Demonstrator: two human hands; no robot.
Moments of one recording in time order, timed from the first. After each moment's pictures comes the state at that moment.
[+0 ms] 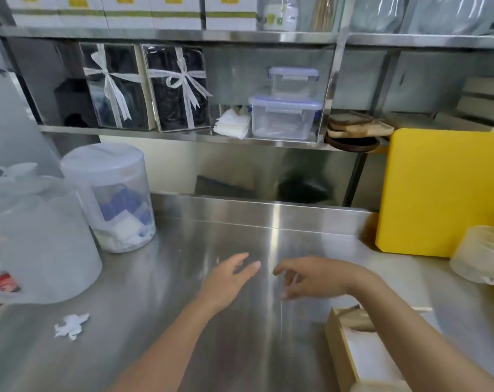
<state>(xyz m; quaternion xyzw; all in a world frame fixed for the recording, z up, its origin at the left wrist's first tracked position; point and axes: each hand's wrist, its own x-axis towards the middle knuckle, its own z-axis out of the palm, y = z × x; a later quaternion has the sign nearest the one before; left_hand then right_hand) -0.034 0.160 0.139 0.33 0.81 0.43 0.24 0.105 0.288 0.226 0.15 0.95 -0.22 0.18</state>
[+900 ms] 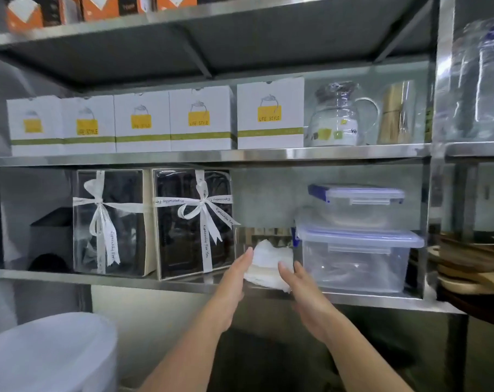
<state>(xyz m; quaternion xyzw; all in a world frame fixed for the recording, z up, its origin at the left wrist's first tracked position) -0.357 0.361 0.282 0.29 0.62 0.69 0.24 -0.276 0.463 0.263 0.21 0.68 -0.65 -0.27</state>
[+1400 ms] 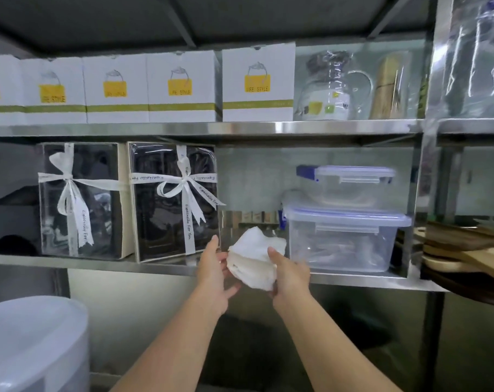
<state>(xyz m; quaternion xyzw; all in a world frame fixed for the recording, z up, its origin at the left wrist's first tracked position) -0.360 0.375 0.270 0.06 0.54 0.80 0.27 -0.296 0.458 0.259 0.32 0.44 -0.74 -0.39</state>
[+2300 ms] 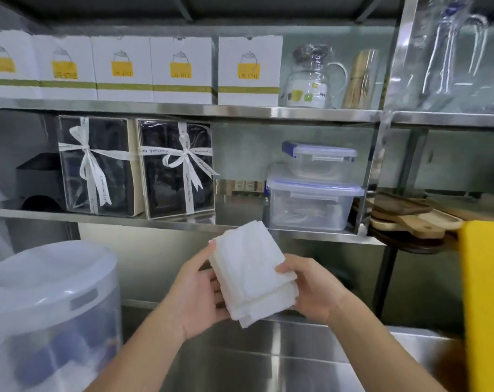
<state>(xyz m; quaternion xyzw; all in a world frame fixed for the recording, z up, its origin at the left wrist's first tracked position) -0.257 0.258 0.249 0.15 0.50 0.71 0.47 -0.134 0.417 0.253 0.18 0.58 -0.79 -0.10</state>
